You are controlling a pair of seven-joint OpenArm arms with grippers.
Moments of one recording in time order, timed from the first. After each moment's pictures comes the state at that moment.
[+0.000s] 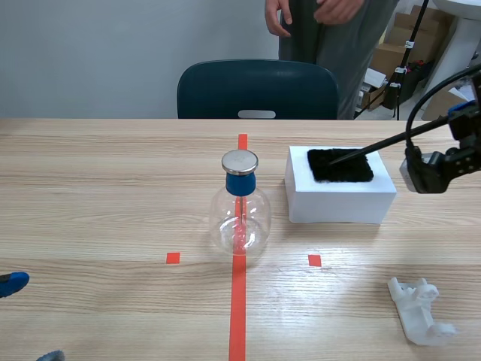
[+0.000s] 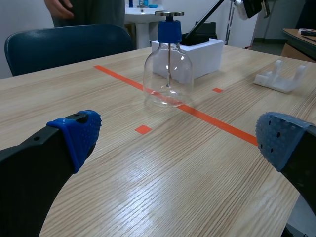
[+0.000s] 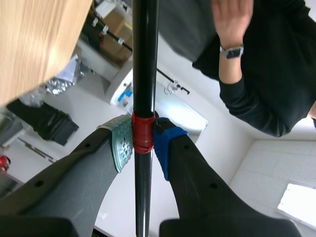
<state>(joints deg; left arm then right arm) 23.1 -34.0 11.0 50.2 14.0 -30.2 -88.6 19.6 55.0 -54.6 77.2 -58.2 -5.3 -26.5</state>
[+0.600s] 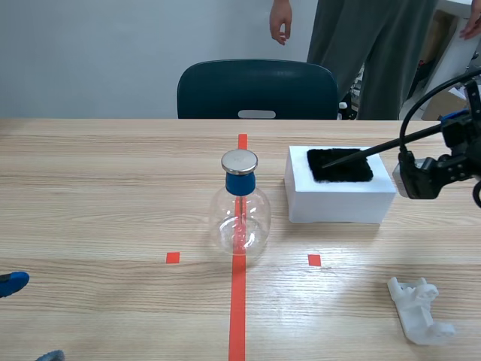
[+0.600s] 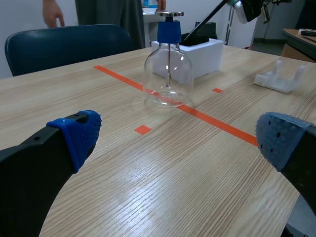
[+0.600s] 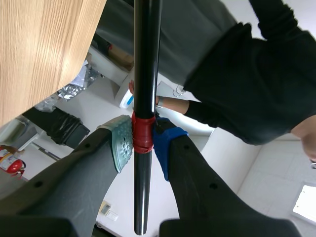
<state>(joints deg) 23.1 -34.0 11.0 50.2 14.0 -30.2 -88.6 18.6 53.7 -54.5 77.1 -56.3 -5.2 -27.8</state>
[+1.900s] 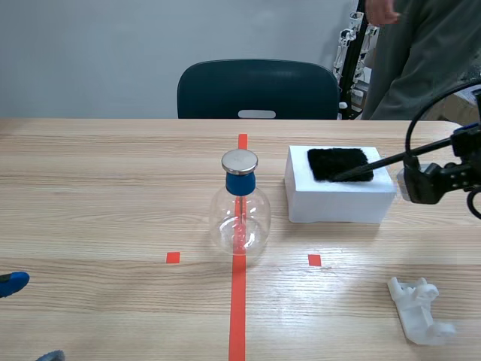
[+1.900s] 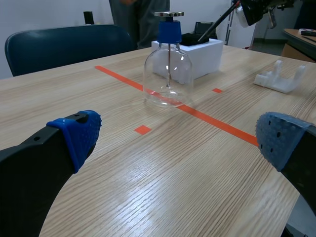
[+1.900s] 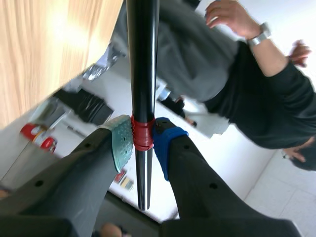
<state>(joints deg) 23.1 -34.0 11.0 50.2 14.0 -30.2 -88.6 17.7 54.2 -54.6 75.3 -50.5 -4.8 -32.9</state>
